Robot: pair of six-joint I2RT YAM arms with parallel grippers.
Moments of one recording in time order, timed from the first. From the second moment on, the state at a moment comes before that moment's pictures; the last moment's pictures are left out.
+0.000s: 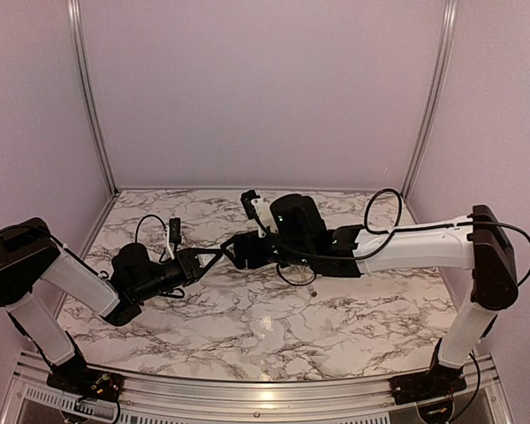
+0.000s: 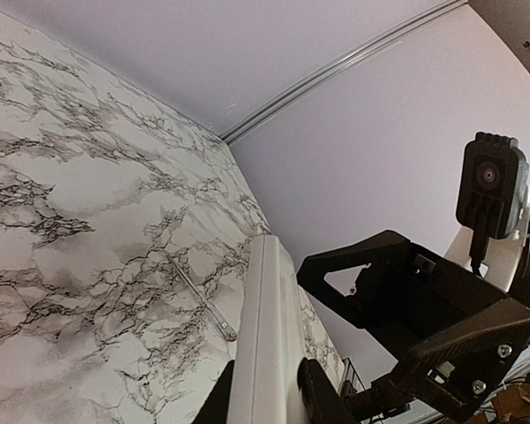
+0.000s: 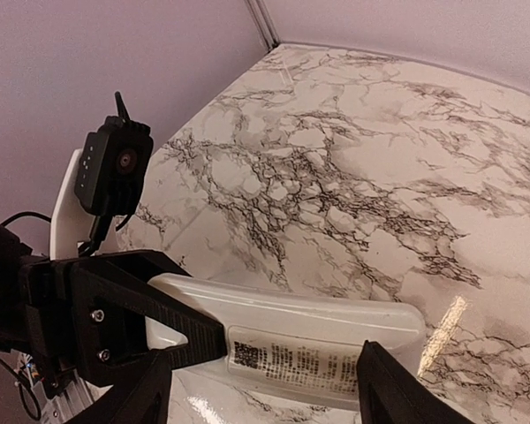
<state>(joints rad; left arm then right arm) -0.75 1.64 0.39 1.26 0.24 -0.99 1.03 1.74 1.20 0.11 0.03 0.45</state>
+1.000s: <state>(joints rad) -0.75 1.64 0.38 1.26 0.22 -0.99 1.03 1.75 1.22 0.07 0.11 0.43</state>
